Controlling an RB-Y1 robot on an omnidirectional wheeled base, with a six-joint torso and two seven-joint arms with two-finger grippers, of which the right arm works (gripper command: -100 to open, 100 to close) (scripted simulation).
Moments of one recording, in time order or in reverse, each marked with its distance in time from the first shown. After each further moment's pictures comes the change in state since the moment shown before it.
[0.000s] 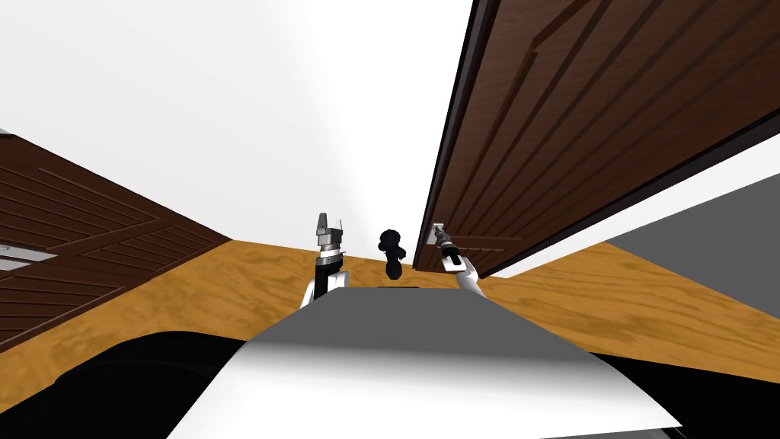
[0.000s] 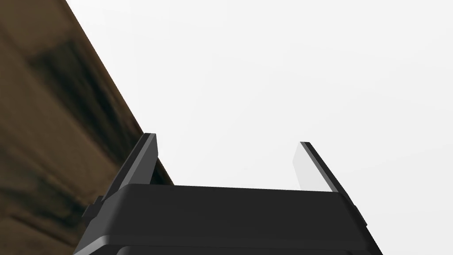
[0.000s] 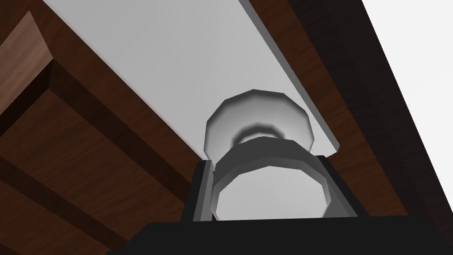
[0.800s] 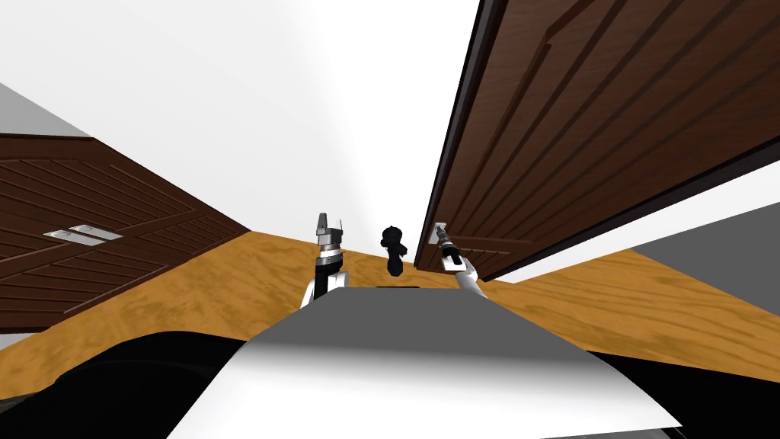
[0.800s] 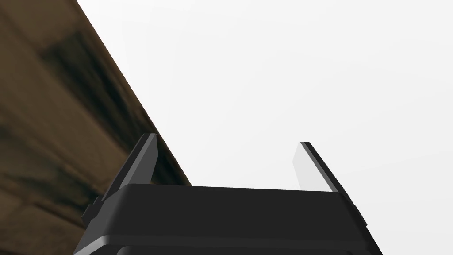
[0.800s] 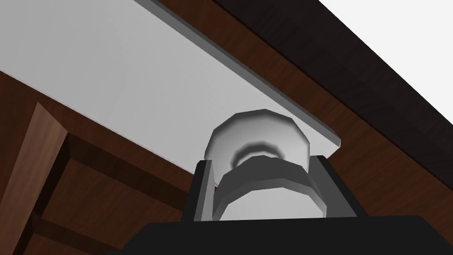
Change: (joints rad) arm -0.018 -0.008 0.005 0.045 -0.111 -0.011 -0.199
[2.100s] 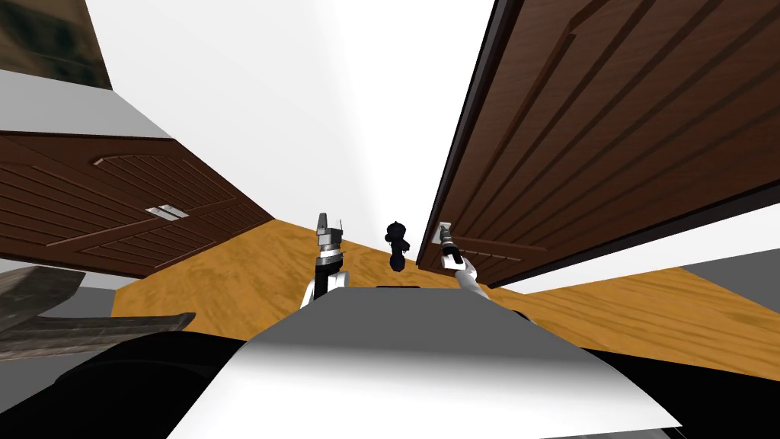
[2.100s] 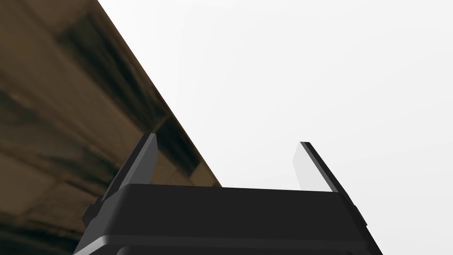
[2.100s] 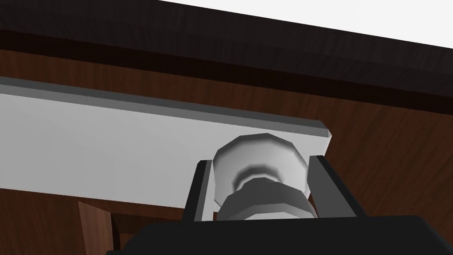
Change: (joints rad) arm -0.032 -0.018 0.014 0.056 -0.191 -0.012 -0.314
